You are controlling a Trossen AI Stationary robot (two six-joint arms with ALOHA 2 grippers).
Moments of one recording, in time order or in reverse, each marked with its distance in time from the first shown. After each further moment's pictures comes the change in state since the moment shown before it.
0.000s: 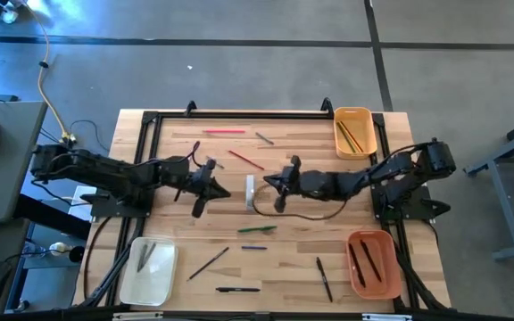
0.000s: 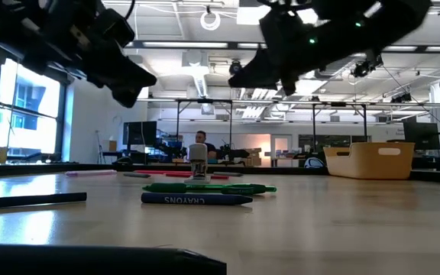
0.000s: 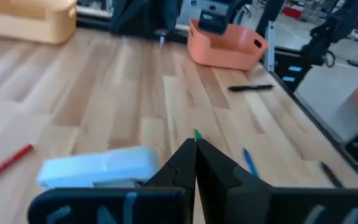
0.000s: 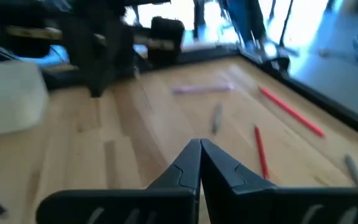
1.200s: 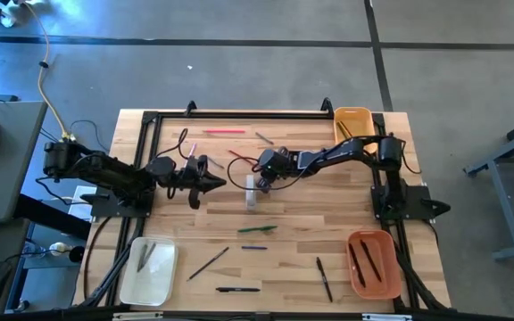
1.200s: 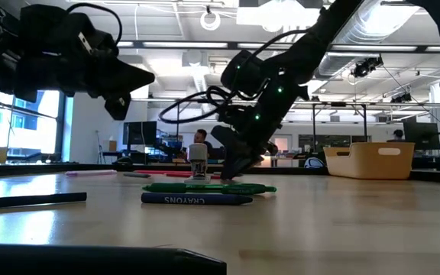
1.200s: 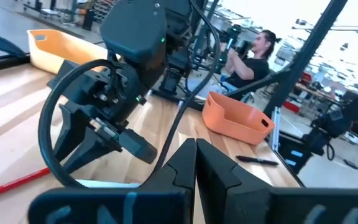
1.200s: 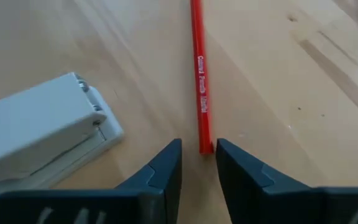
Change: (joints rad) left arm 0.084 0.160 -0.231 0.692 -0.056 -0.258; right arm -0.283 0.430 0.409 -0.615 -0.200 0.151
